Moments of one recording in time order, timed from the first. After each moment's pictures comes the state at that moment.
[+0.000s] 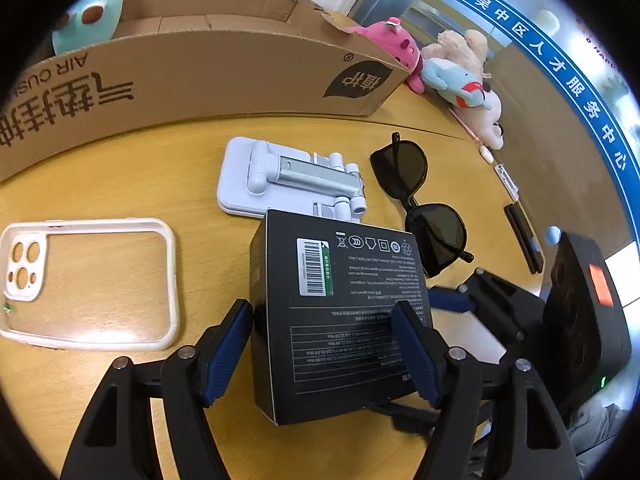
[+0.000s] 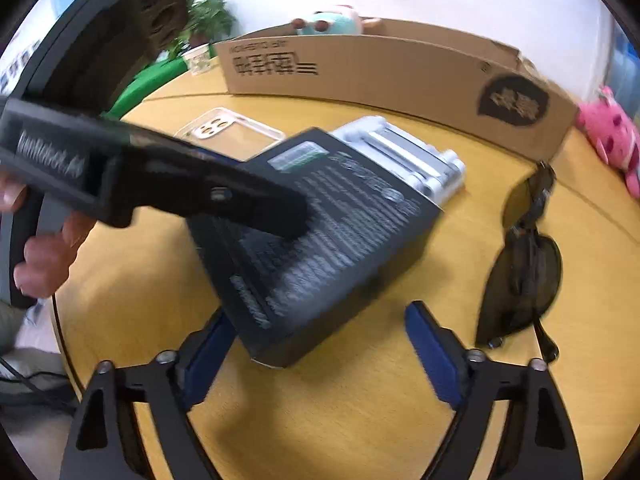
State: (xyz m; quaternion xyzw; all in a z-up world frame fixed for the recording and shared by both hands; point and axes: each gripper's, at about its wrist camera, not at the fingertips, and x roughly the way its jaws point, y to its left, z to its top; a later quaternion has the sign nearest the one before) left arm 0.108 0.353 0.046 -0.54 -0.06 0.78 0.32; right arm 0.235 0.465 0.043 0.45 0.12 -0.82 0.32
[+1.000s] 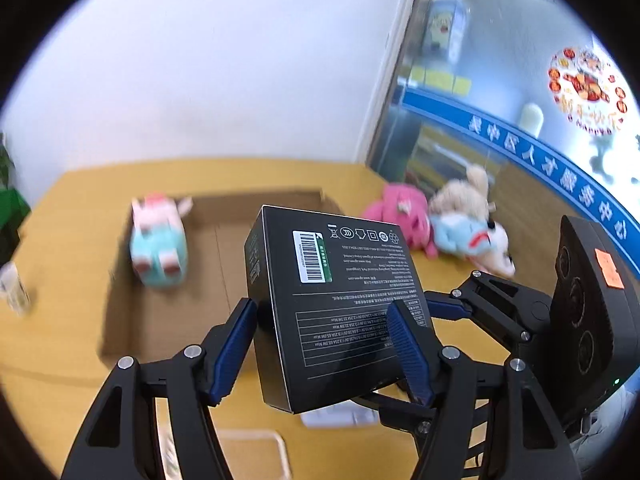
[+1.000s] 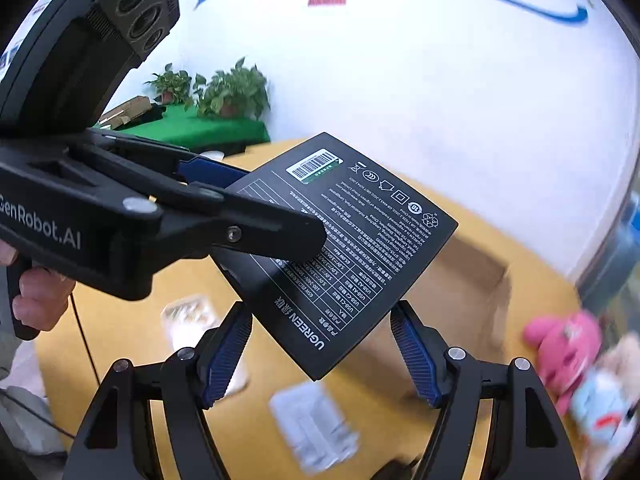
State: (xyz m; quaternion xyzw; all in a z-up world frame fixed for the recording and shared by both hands) left arm 0.057 0.312 0.240 -0.31 -0.04 0.92 0.24; right arm 0.143 0.408 0.231 0.25 0.21 -0.88 0.35
